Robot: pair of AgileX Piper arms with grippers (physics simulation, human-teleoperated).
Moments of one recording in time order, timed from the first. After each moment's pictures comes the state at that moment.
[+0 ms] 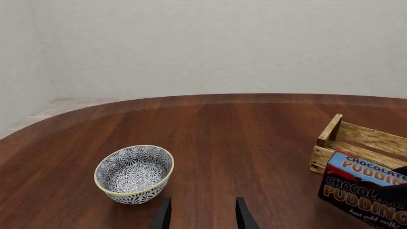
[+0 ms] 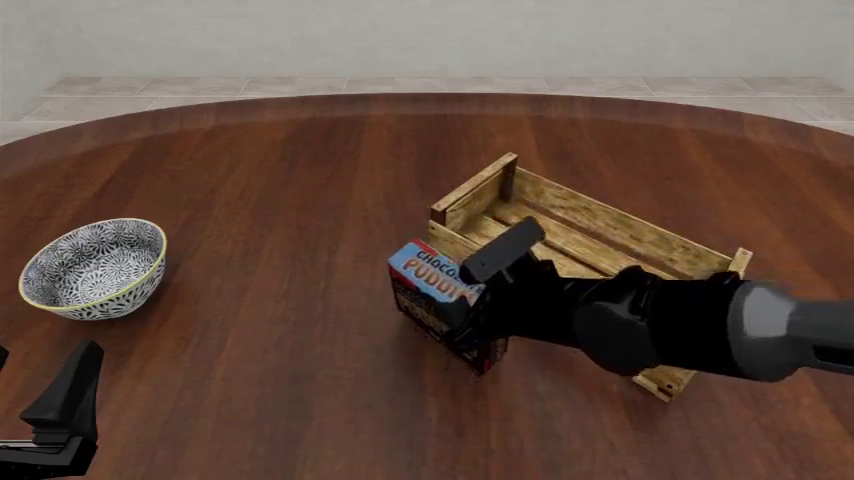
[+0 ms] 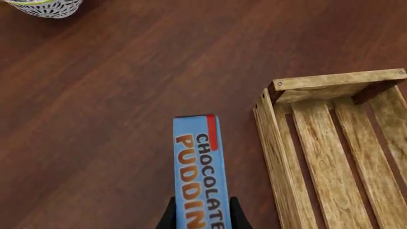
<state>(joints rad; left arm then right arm) 0.00 0.01 0.00 0.00 0.00 0.67 1.57 -0.78 -0.04 -0.07</state>
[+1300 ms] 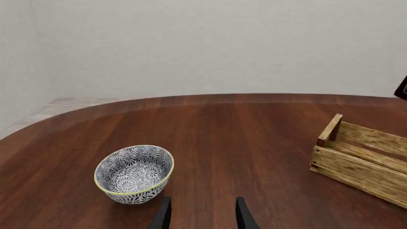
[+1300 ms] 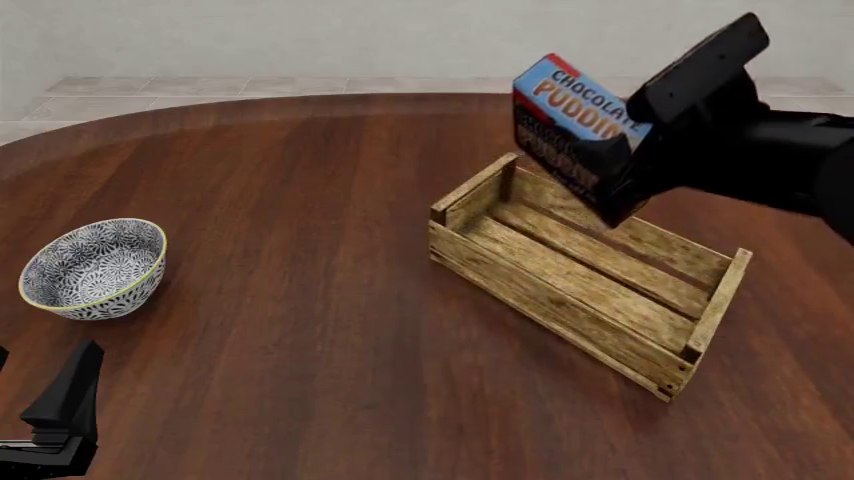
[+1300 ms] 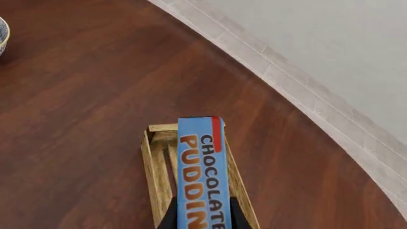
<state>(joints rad) 0.00 0.01 0.00 0.00 0.00 0.37 1.16 -1.01 0.31 -0.42</state>
